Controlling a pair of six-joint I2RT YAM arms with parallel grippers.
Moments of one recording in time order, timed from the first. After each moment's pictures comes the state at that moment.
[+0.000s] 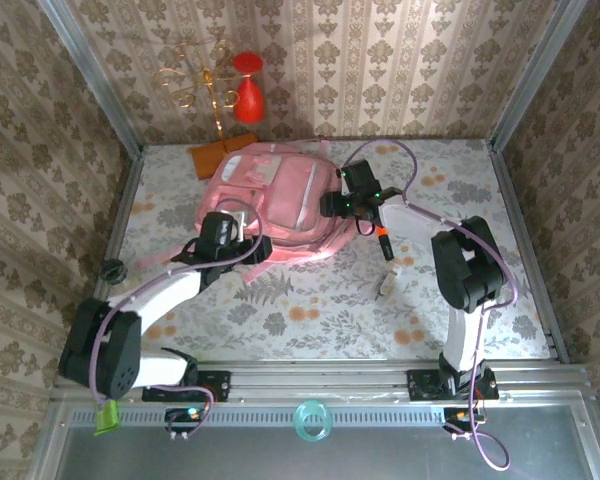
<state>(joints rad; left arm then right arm) -0.44 1.28 0.65 -0.07 0.17 -0.40 0.44 1.88 1.35 -0.29 -0.01 0.34</state>
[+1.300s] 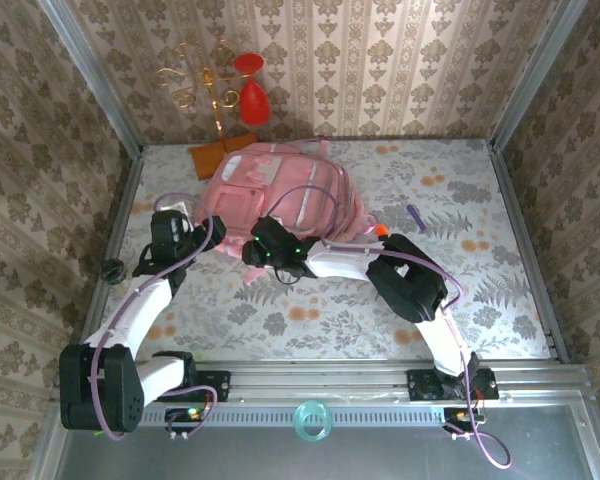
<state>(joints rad) -0.12 1.11 0.61 -0.07 0.13 -0.46 0.90 2.14 1.47 -0.07 0.08 0.84</state>
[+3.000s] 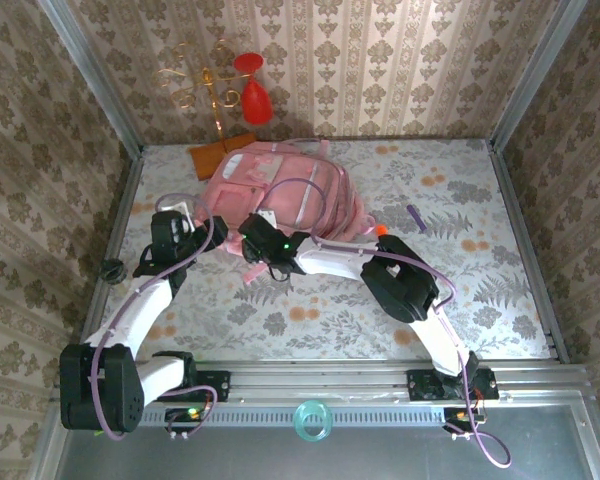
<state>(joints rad) -0.12 1.11 0.60 -0.05 0.17 -0.46 0.93 2.20 1.62 -0.20 0.24 0.72</state>
